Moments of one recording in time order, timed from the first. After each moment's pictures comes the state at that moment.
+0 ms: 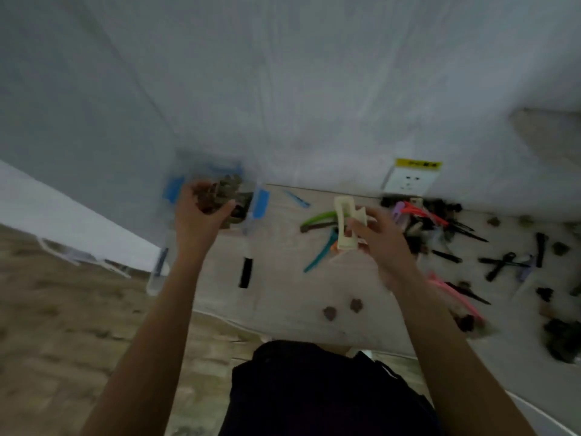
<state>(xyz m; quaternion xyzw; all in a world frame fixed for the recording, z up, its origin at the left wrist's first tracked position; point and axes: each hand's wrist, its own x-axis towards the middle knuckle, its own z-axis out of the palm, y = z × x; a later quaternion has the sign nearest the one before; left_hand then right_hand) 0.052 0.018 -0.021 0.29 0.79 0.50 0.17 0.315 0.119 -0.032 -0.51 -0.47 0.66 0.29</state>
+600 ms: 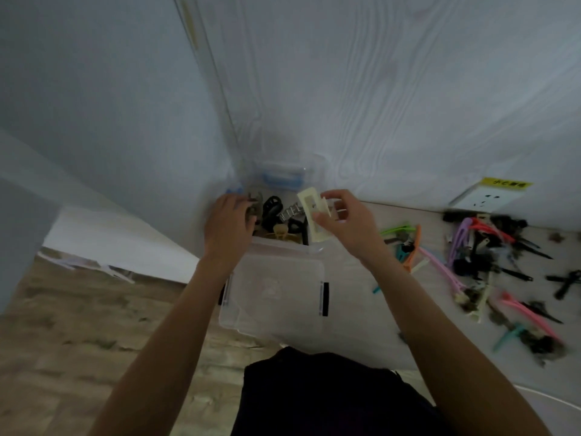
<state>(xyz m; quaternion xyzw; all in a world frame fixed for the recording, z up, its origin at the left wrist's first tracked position) -0.080 0.017 -0.066 0.55 0.82 0.15 0.07 0.125 0.104 -0.023 -0.50 -0.68 0.49 0.21</state>
